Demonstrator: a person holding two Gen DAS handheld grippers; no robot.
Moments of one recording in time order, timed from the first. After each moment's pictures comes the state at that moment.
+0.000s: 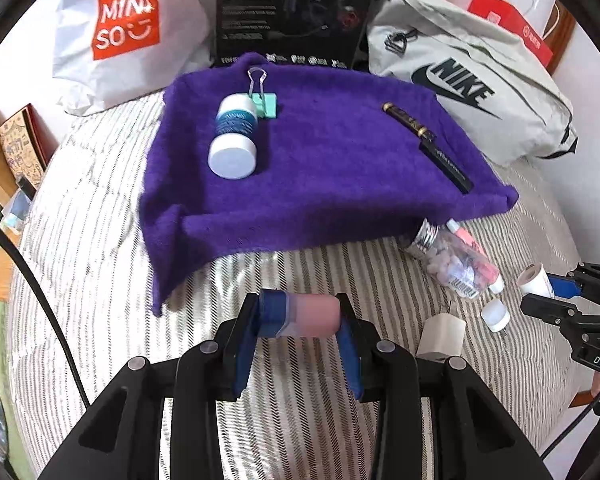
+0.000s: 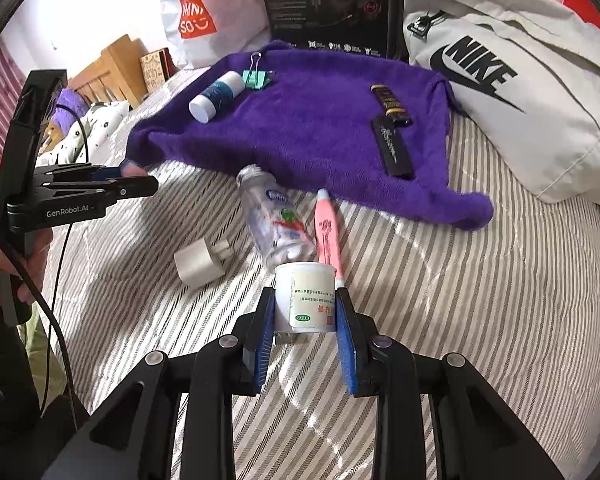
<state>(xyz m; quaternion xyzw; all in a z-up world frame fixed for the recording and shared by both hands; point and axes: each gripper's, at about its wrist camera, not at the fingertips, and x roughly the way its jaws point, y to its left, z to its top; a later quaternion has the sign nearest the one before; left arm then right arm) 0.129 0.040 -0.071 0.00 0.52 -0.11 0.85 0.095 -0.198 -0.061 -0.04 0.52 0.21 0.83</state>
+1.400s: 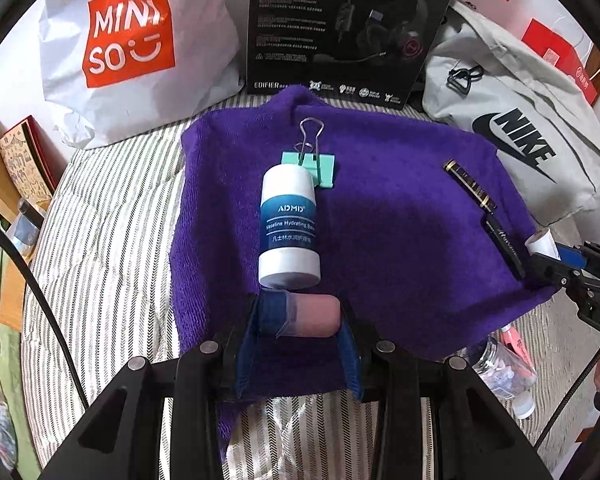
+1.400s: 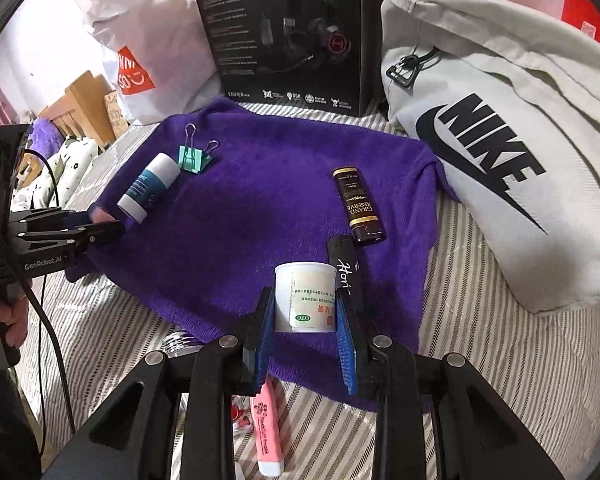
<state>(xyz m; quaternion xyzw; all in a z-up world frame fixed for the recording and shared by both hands) 0.223 0.051 -0.075 -0.01 0.52 -0.08 0.85 0.220 -0.186 -0.060 -0.03 0.50 0.17 0.85</state>
